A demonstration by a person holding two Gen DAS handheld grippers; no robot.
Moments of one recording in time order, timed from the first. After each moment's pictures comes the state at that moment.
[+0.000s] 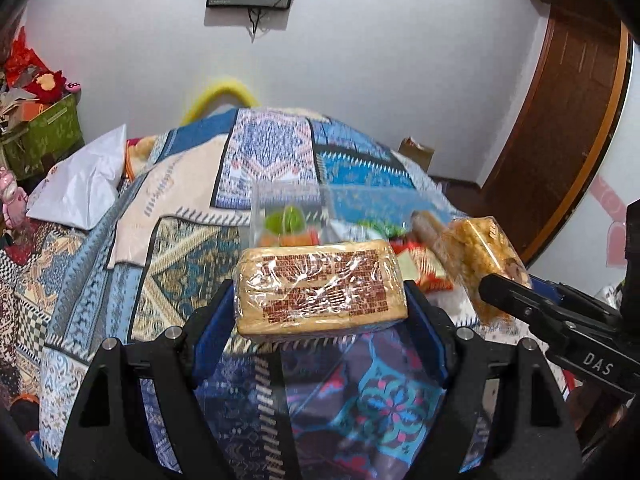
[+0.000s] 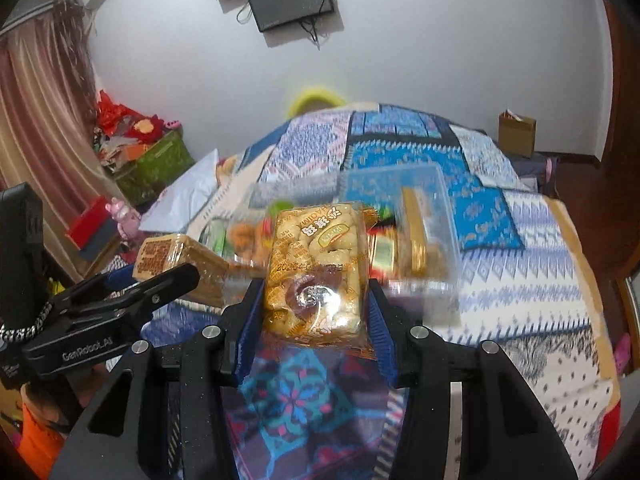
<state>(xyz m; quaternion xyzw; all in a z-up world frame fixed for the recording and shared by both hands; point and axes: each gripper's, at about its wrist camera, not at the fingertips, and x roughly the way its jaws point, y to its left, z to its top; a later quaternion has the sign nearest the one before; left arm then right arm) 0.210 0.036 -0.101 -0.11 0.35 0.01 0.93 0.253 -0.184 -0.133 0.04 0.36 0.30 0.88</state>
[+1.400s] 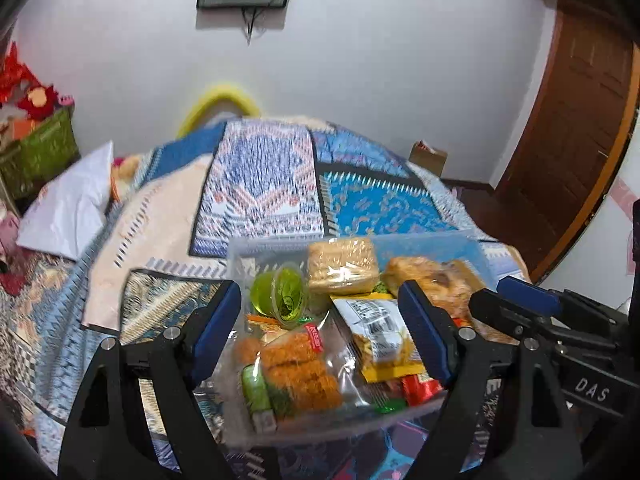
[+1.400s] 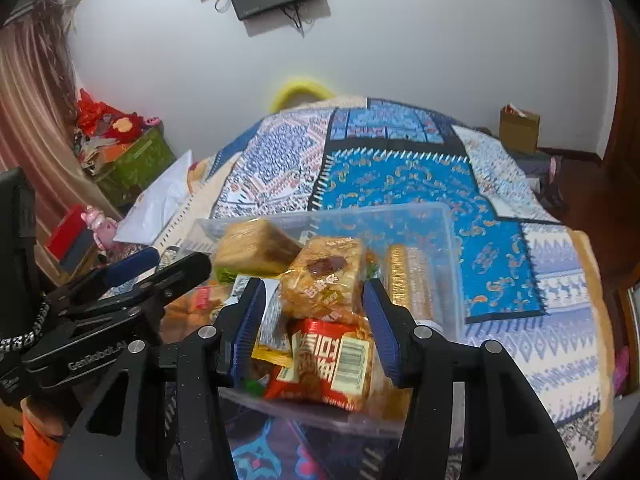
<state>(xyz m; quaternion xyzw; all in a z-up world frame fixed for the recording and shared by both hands) 0.297 0.034 -0.111 -0.09 0.34 0.03 0.93 0.326 -0.165 -0.141 0.03 0.37 0.29 0.88</state>
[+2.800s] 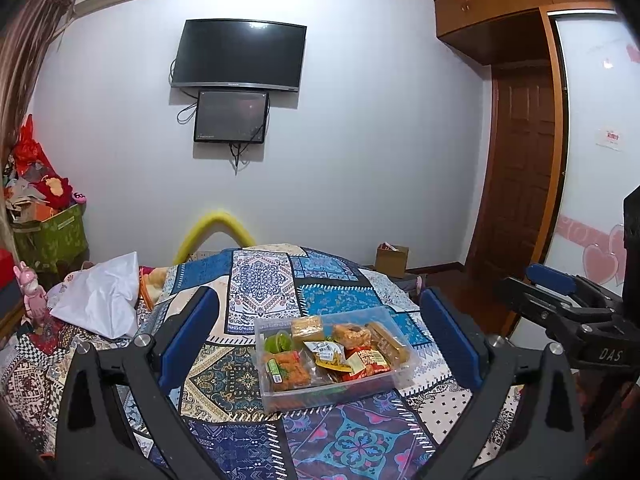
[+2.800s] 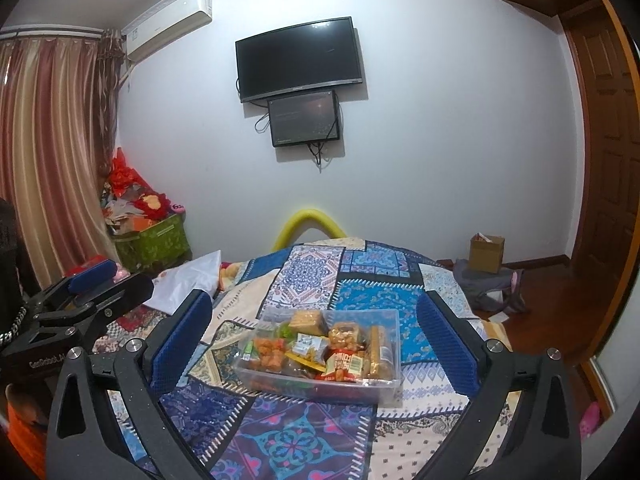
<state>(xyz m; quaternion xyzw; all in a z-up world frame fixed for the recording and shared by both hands) 0.099 0.013 0.025 -0.05 0.15 0.00 0.99 0.165 -0.218 -0.021 0.02 0.16 0.27 0.95</state>
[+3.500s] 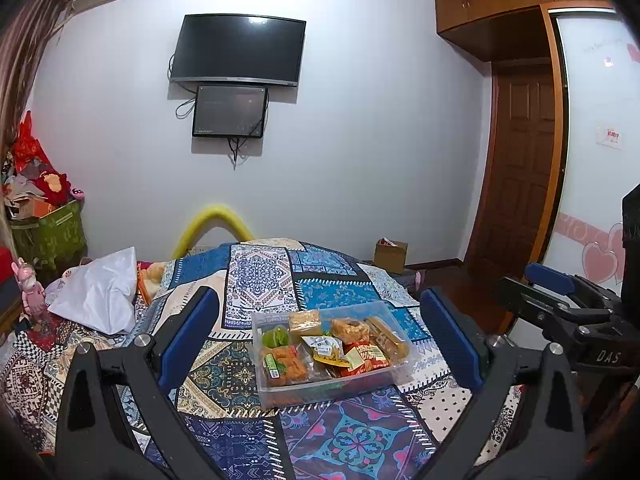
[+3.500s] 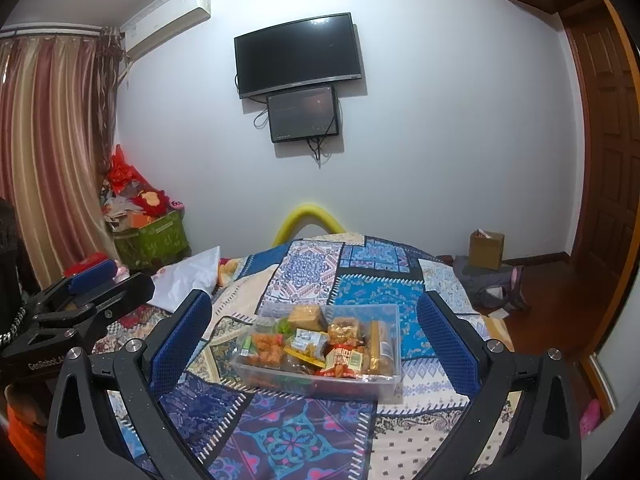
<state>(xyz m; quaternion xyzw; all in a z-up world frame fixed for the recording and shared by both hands) 0.099 0.011 0.019 -0.05 0.15 0.00 0.99 0.165 -0.220 -0.024 0.02 0.17 0.27 0.95</state>
